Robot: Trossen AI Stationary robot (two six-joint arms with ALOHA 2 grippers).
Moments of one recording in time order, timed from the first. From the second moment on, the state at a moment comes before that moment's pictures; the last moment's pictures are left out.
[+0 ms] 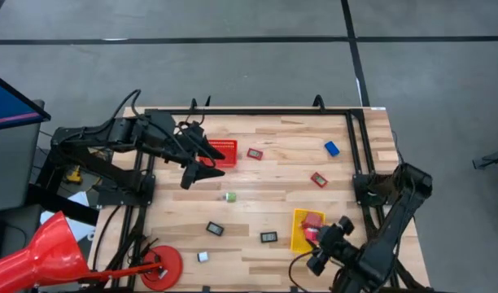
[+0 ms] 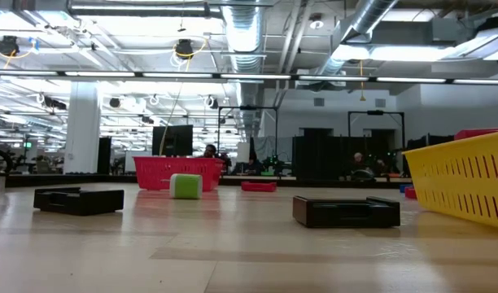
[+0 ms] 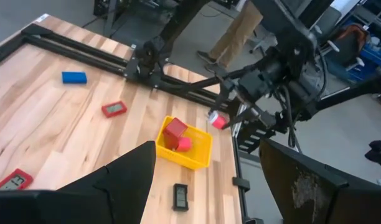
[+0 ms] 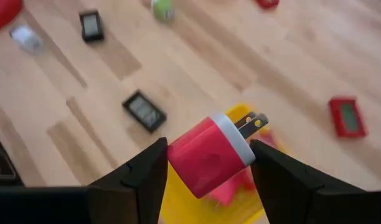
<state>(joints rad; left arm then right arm) -0.10 1.22 1.51 -0.67 0.03 -0.43 0.98 1.85 1.59 -1.45 0.75 1.77</state>
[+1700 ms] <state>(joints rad) -0.13 1.22 1.51 -0.91 -0.27 -0.45 0.72 1.88 1.70 -1.40 0.88 1.80</state>
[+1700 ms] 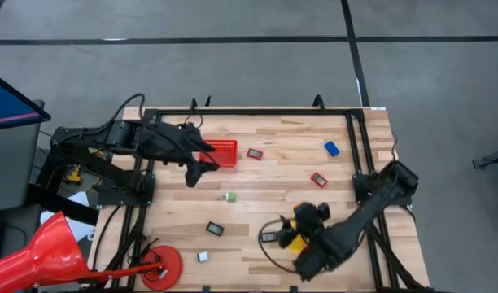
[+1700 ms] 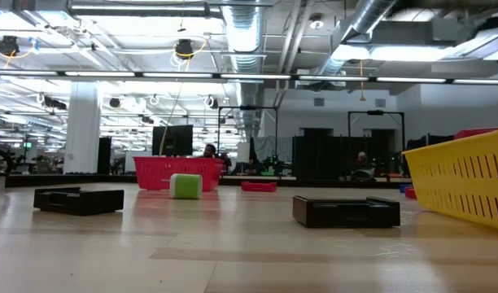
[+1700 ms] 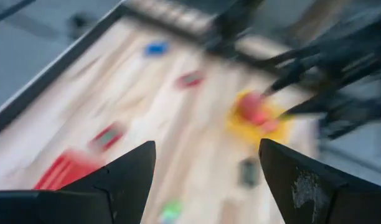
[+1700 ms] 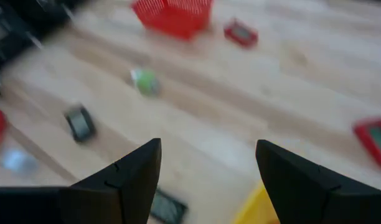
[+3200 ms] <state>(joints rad) -0.10 1.74 0.95 -0.37 -0.11 -0.07 0.77 1.56 1.79 -1.16 1.30 1.34</state>
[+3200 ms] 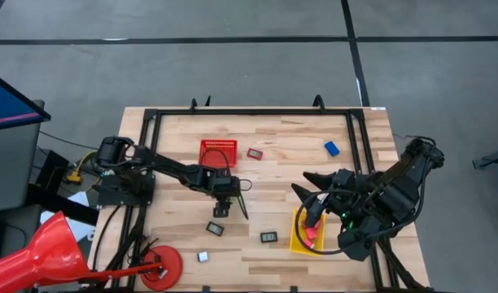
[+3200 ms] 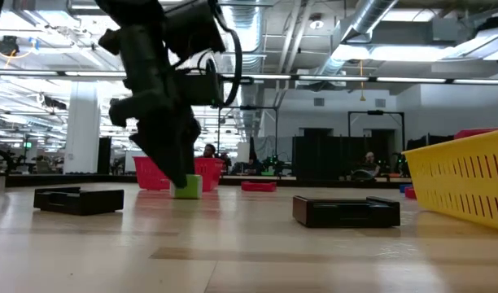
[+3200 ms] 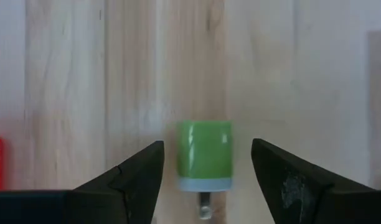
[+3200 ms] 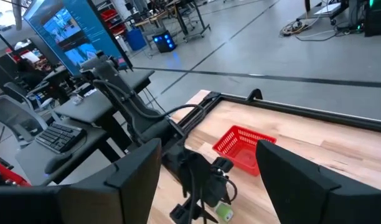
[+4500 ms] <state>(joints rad) -0.29 1.78 1.07 0.38 0.08 -0.47 0.77 1.55 1.79 -1.06 1.36 1.25</state>
